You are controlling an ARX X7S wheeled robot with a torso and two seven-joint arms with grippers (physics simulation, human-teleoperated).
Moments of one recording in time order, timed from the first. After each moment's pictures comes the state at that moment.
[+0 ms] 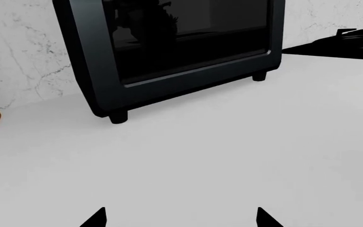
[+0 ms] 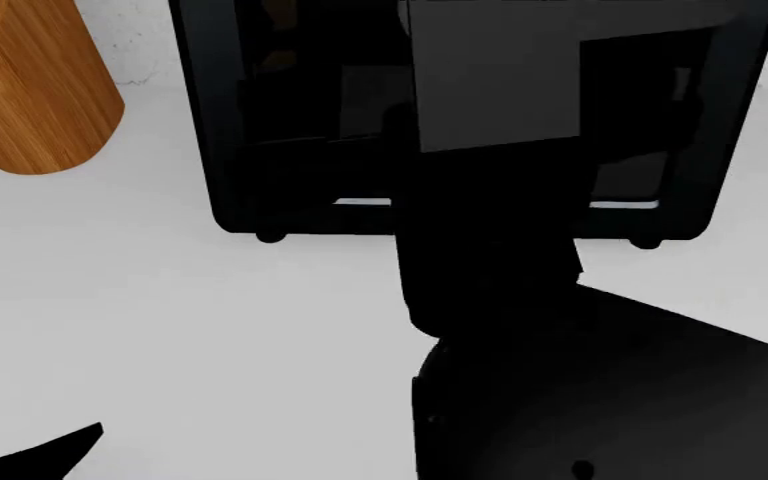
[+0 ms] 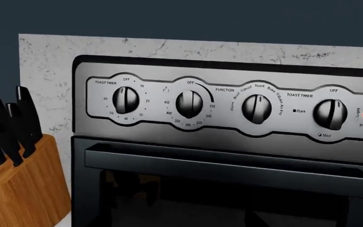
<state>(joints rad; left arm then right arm) 0.05 -0.44 0.14 0.77 -0.39 -0.63 0.10 1.13 0.16 -0.09 -0.61 1.20 1.42 0.99</state>
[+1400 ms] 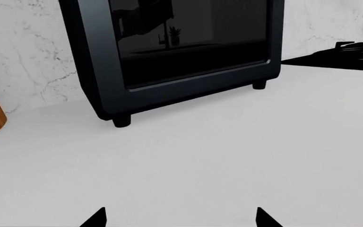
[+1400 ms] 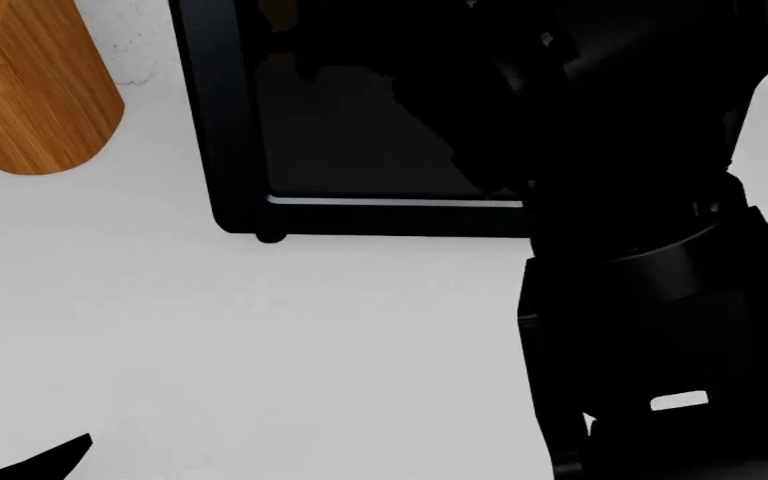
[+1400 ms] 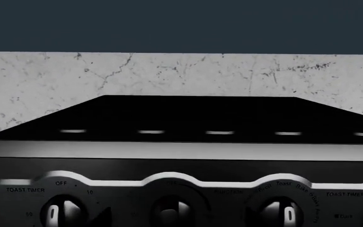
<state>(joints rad) 0.13 -0.46 0.15 0.71 -0.38 -0.44 0.10 1.62 0.08 -0.42 0.32 0.83 0.99 0.69</state>
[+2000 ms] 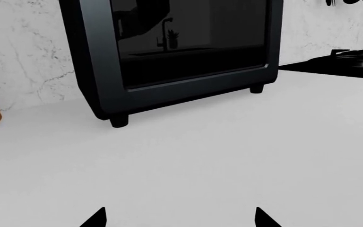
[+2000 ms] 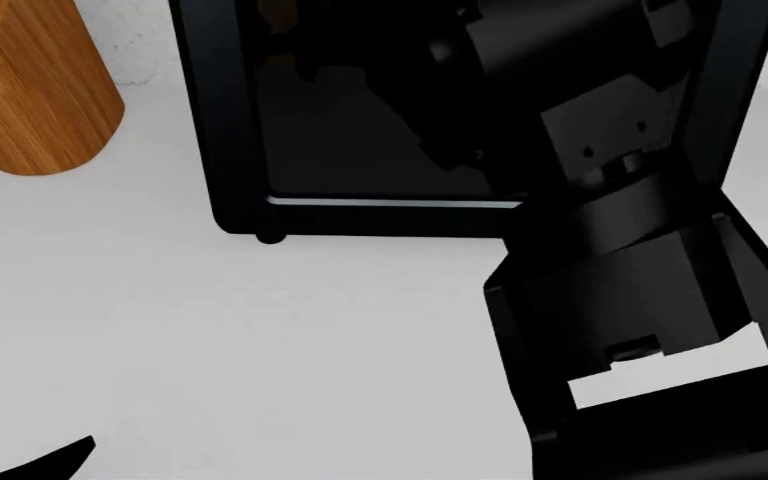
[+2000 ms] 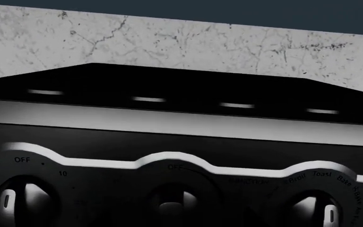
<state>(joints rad) 0.13 -0.46 0.15 0.68 -0.40 -0.39 0.11 1.67 0.05 -0.55 0.57 0.78 0.87 0.60</state>
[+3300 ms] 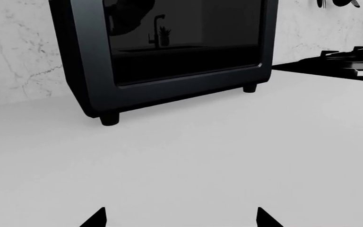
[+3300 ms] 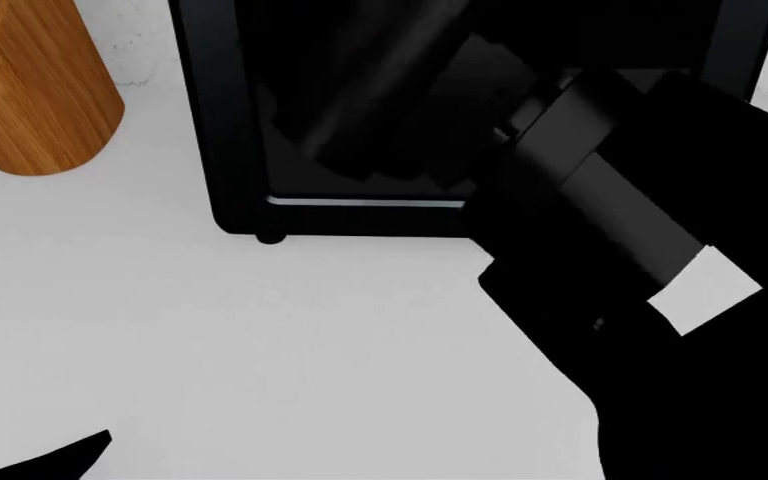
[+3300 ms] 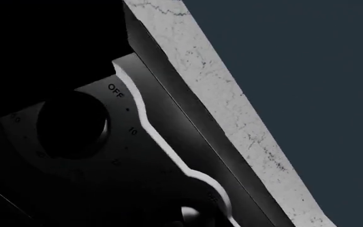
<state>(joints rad) 0.08 -0.47 0.16 0.64 -0.45 -0.41 0.13 1.87 0.08 -1.23 0.58 0.55 0.99 0.28</state>
